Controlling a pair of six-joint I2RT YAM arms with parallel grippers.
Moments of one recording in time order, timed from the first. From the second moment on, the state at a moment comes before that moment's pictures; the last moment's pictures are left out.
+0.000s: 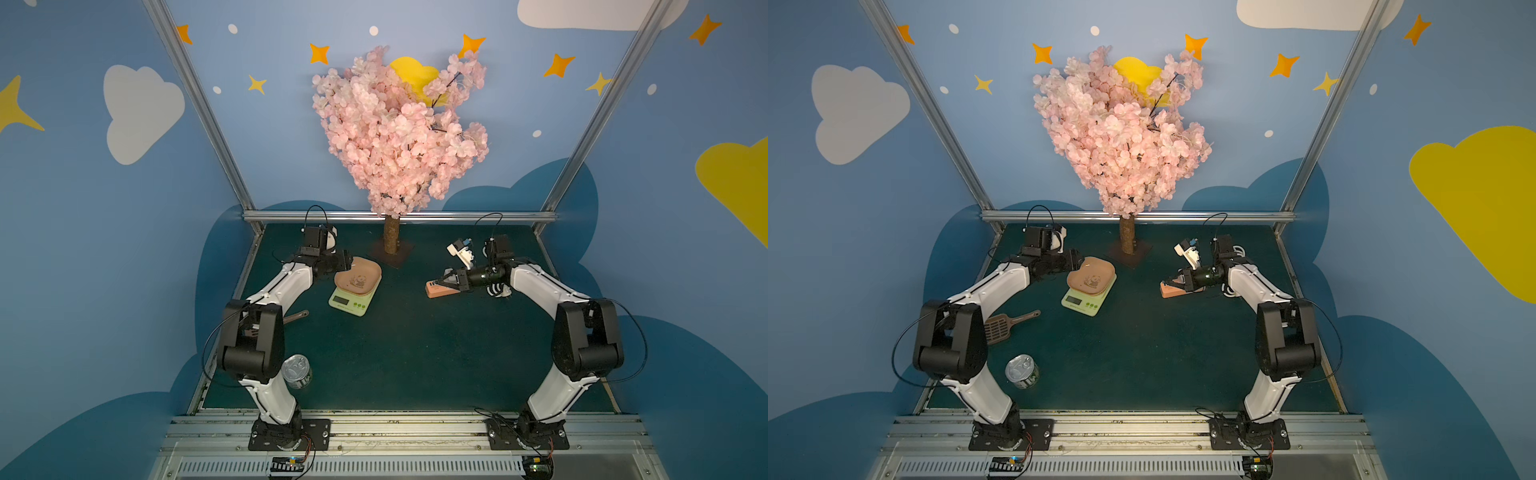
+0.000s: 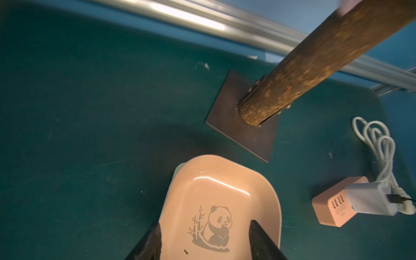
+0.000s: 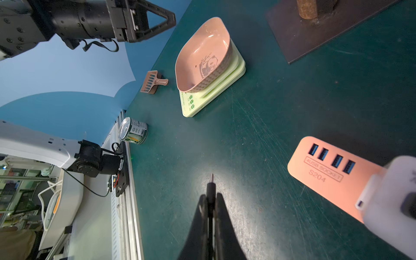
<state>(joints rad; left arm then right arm) -0.13 1.80 1.31 -0.35 0.21 -0.26 0.22 1.75 1.26 -0.52 -0.96 -0.13</state>
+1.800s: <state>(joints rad) -0.31 1.76 1.05 0.21 0.58 -0.71 0.23 1.72 1.14 -0.36 -1.19 0.33</state>
